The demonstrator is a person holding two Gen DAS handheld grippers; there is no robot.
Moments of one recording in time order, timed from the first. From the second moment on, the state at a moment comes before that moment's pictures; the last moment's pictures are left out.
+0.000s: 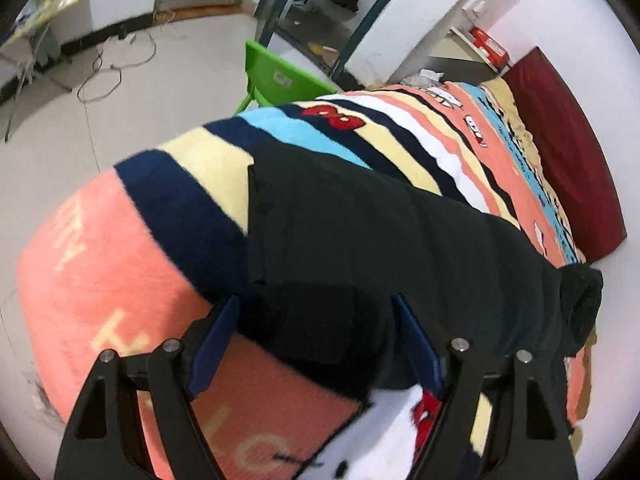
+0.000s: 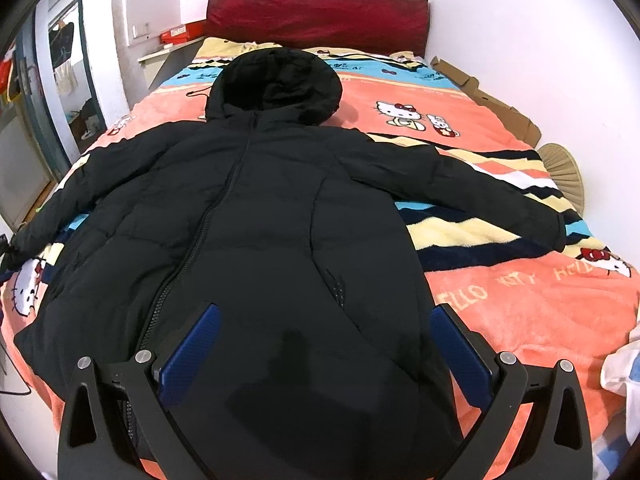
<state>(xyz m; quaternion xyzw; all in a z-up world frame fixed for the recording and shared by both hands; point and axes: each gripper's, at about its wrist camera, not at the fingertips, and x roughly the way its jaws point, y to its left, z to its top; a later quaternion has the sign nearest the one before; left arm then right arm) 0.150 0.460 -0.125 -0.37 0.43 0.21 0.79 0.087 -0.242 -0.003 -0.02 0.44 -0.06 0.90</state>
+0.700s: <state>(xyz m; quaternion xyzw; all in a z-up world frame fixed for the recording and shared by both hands) 0.185 0.408 -0.045 -0.31 0.39 0.16 0.85 0.073 -0.262 0.008 0.01 0.42 -0.06 0.91</state>
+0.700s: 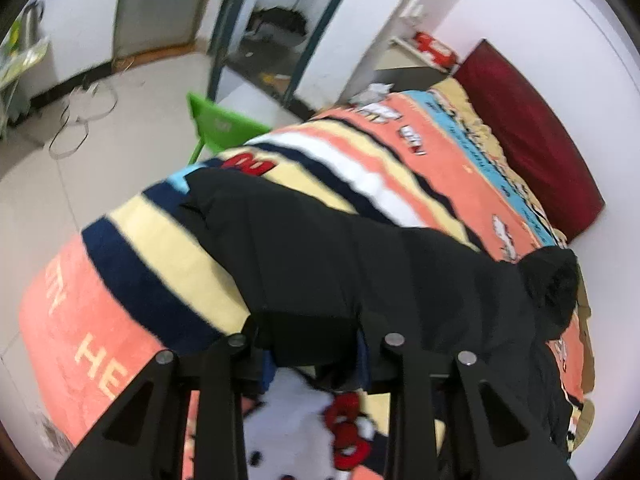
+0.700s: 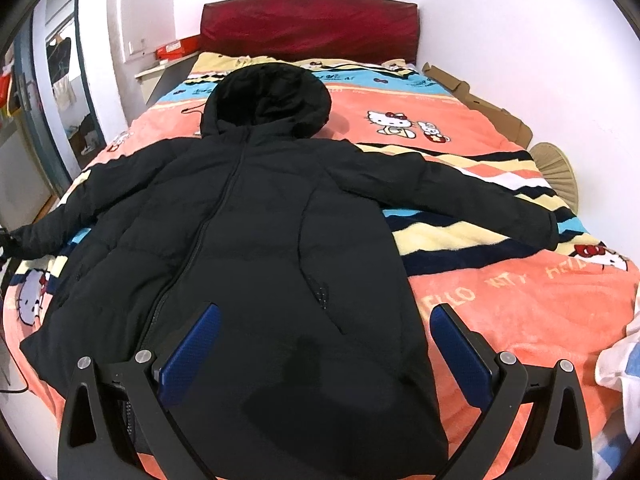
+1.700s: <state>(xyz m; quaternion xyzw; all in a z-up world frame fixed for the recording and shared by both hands) 0.300 0.028 0.125 -0.10 0.35 -0.13 0.92 0.071 -0.363 0.034 0.08 0.35 -0.11 0.93</state>
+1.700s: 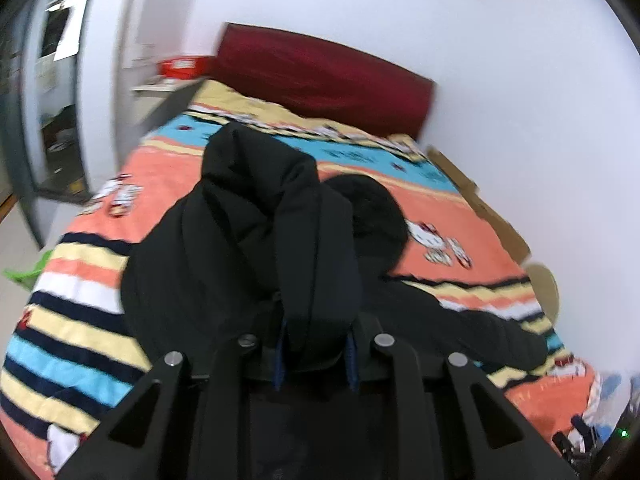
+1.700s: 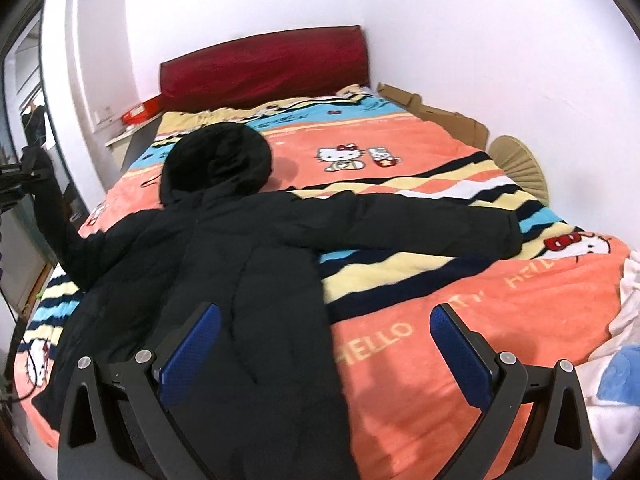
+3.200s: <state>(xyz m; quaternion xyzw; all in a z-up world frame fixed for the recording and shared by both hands) 0.209 -0.079 0.092 0.12 0.37 -0.20 0.90 0.046 -0.372 0.049 0.10 0.34 -0.14 0.92</state>
